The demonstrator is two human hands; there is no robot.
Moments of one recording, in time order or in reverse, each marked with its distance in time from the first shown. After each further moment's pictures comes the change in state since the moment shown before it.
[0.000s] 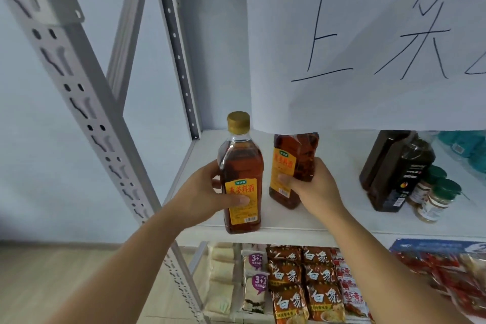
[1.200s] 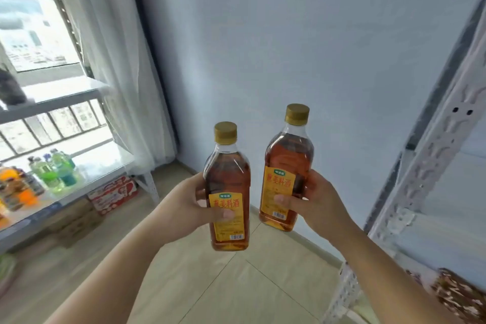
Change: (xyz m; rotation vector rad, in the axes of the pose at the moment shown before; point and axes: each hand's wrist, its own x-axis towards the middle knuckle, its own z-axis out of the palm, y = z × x) left_hand -0.434 -0.190 -0.310 0.011 0.503 -0.270; right_hand -0.297 -0.229 0.360 0.148 -0.771 -0.284
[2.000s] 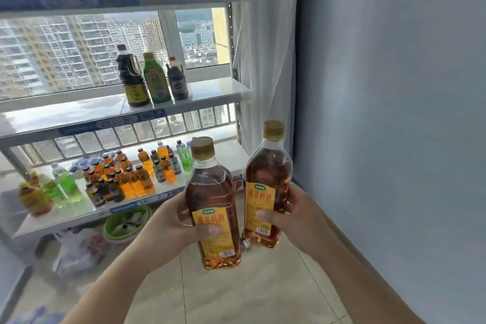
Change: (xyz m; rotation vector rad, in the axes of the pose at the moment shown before) left_hand -0.010 -0.176 -0.247 -0.210 0.585 -0.221; right_hand 0.200 -0.100 0.345 0.084 -0.616 -0.173
